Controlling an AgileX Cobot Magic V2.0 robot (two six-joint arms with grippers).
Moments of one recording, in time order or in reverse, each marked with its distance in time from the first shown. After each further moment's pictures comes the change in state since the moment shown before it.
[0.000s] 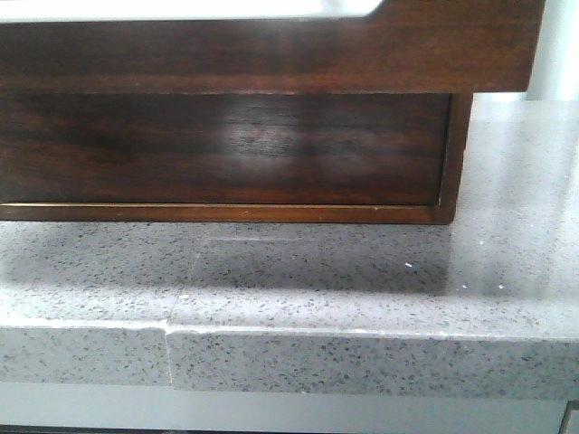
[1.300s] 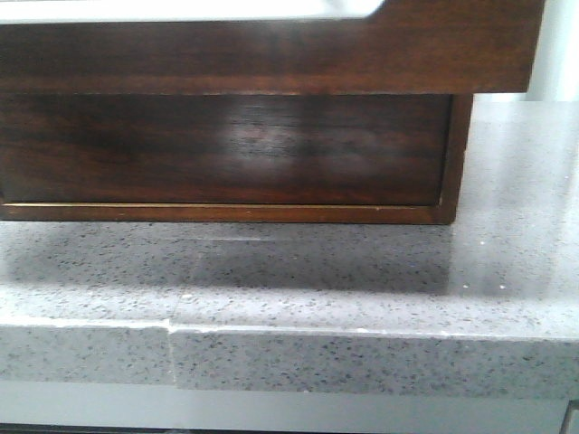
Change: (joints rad) left arm 0.025 -0.103 0.251 0.015 -0.091 0.005; right arm -0.038 -0.685 0.451 -0.413 -0.181 0.405
